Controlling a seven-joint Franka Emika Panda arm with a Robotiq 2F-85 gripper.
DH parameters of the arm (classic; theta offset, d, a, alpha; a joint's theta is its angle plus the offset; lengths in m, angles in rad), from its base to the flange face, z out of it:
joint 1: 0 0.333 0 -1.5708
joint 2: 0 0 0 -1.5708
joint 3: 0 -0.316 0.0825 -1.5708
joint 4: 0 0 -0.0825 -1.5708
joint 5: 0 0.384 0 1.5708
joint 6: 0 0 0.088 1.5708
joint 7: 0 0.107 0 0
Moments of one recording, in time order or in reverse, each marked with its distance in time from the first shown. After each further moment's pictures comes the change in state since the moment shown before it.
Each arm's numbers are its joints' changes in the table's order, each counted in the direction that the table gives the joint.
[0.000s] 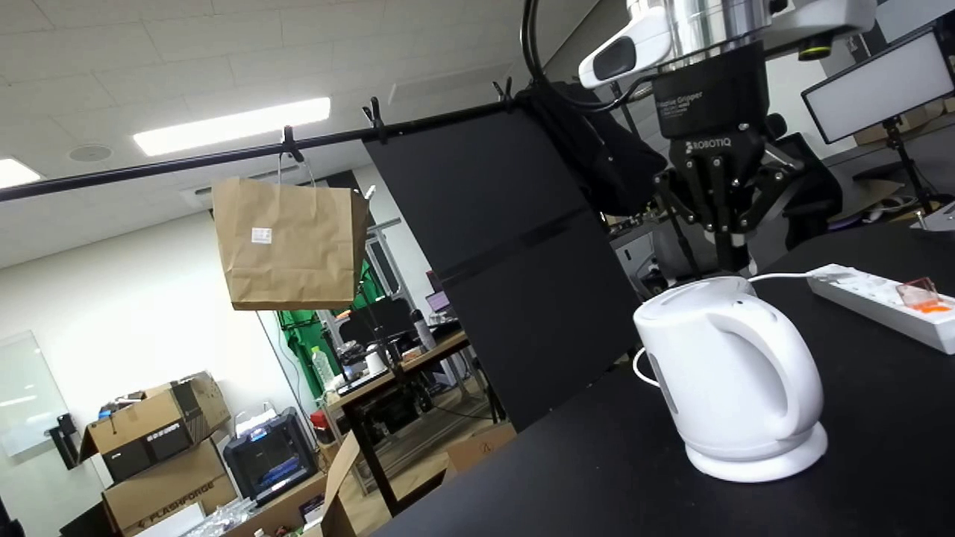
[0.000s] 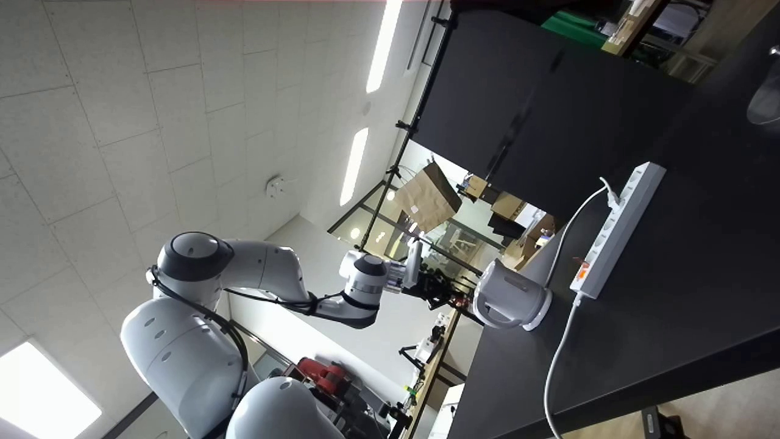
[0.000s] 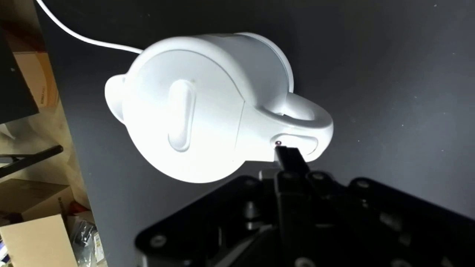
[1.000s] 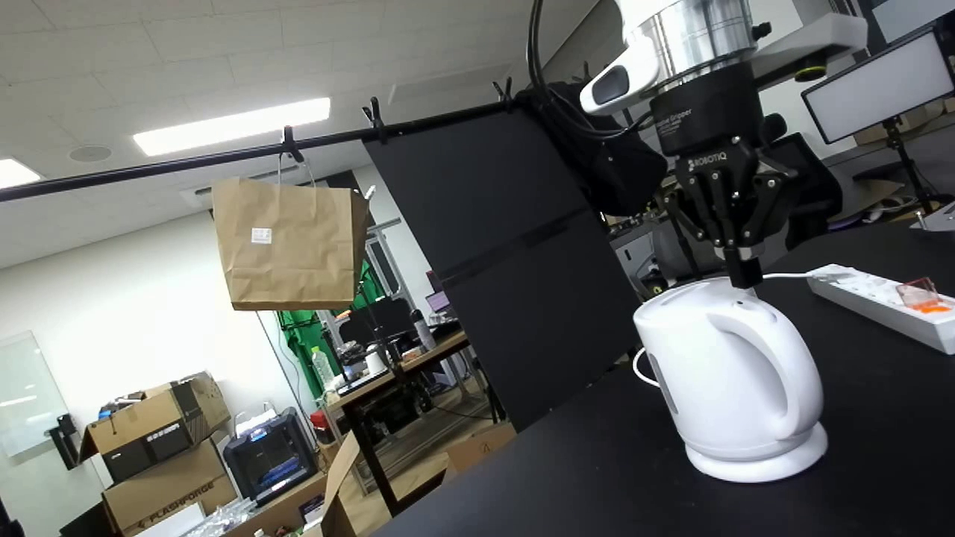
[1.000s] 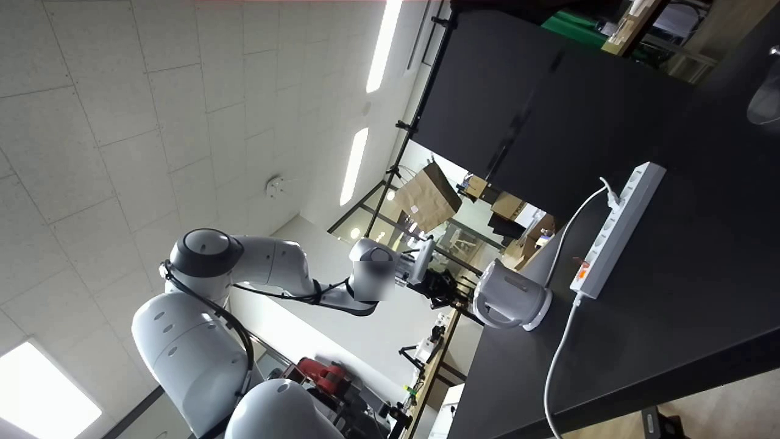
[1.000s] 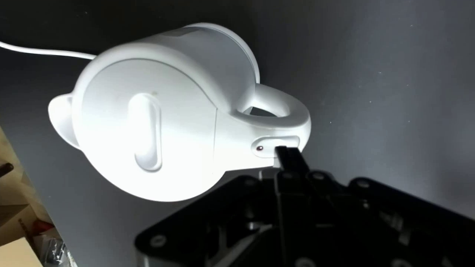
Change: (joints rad) arm -0.034 0.057 -0.024 0.077 0.305 -0.125 -0.194
